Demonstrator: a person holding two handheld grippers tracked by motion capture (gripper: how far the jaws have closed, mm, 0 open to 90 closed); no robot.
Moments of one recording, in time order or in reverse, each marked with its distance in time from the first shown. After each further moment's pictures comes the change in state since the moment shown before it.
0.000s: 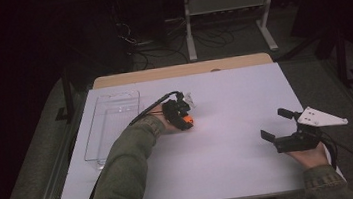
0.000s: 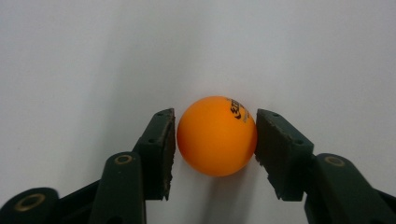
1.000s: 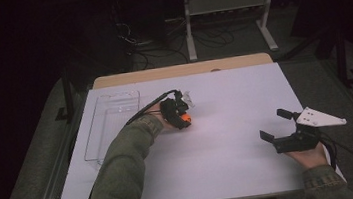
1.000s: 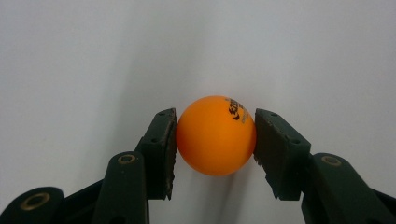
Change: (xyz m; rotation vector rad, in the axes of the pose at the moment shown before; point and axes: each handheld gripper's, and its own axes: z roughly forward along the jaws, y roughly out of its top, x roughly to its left) left arm -0.004 0.001 -0.017 0.002 0.038 0.011; right arm 0.001 -0.001 0.001 0.007 0.001 0.000
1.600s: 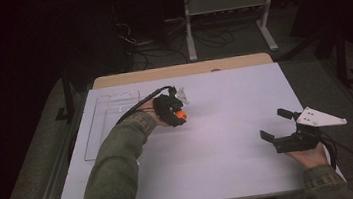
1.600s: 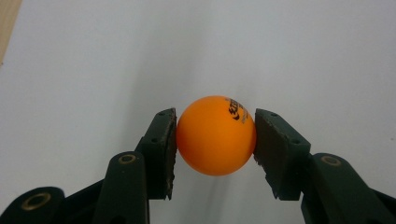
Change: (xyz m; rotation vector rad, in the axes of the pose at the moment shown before) left arm -0.001 -0.002 -0.035 -0.007 0.019 0.033; right arm 0.000 0.000 0.000 0.007 -0.004 -0.014
